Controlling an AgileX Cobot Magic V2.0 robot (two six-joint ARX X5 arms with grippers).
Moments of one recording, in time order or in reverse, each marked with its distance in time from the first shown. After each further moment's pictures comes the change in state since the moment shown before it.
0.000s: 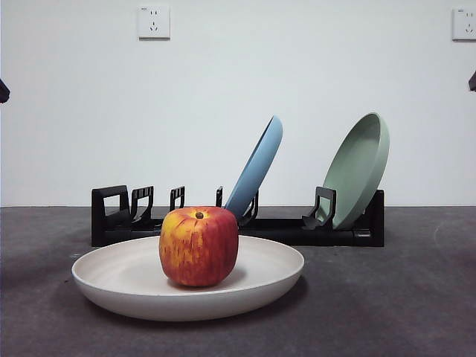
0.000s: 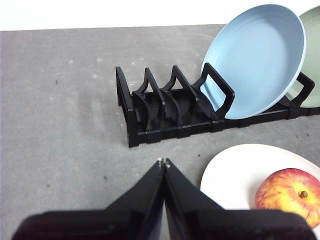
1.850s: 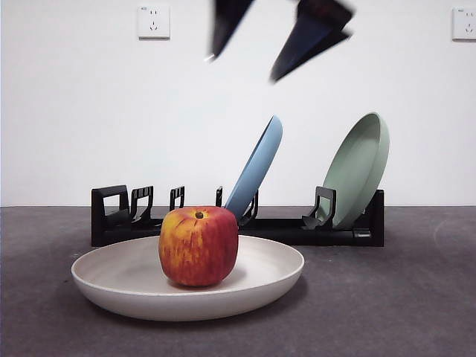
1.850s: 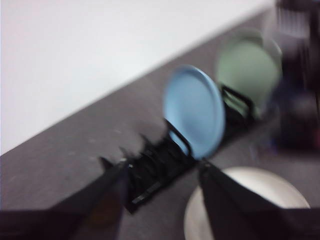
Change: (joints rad) left arm -0.641 0.379 0.722 -0.462 -0.525 0.176; right arm 0.417 0.874 0.855 -0.396 -0.046 -0.224
